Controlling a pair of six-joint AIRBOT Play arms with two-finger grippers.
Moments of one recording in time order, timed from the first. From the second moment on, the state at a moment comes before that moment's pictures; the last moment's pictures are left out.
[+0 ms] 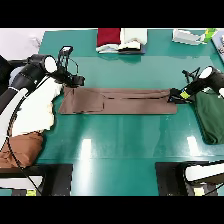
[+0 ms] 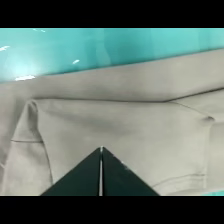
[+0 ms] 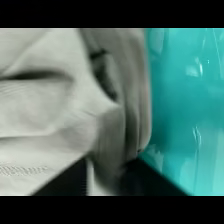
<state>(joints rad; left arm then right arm) -0.29 -1.46 1.40 1.45 -1.04 -1.67 -0.18 -1.61 1.24 -1.30 1.23 1.54</state>
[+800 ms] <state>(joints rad) -0.57 -1.73 1.55 1.31 -0.91 -1.64 -0.05 -1.29 1.44 -1.30 1.38 1.56</state>
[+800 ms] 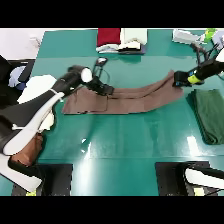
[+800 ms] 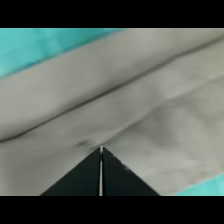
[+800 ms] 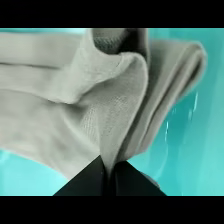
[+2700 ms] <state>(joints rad) -0.12 -1.21 1.69 1.50 -1.15 -1.56 0.57 -1.73 1.86 -0.98 1.03 1.53</state>
